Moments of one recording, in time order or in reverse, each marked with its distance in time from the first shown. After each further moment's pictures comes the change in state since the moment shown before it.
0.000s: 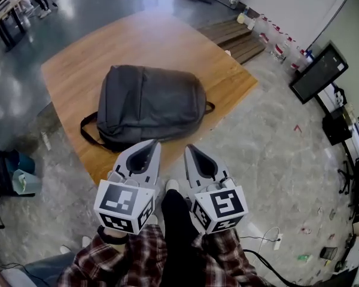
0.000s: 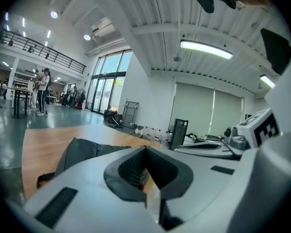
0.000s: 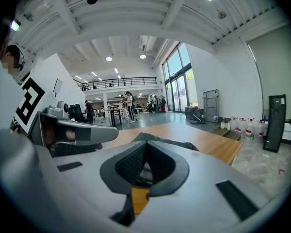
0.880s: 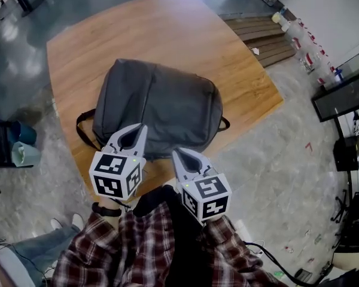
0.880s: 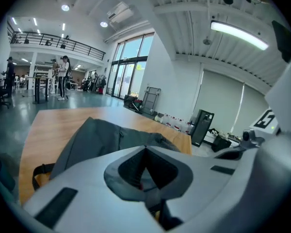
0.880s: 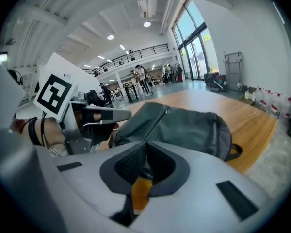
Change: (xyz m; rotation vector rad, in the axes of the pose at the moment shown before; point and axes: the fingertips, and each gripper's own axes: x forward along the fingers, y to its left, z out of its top) left arm 0.109 0.134 -0.051 -0.147 0.165 0.223; right arm 0.130 -0.027 -0.075 0.061 0.370 0.270
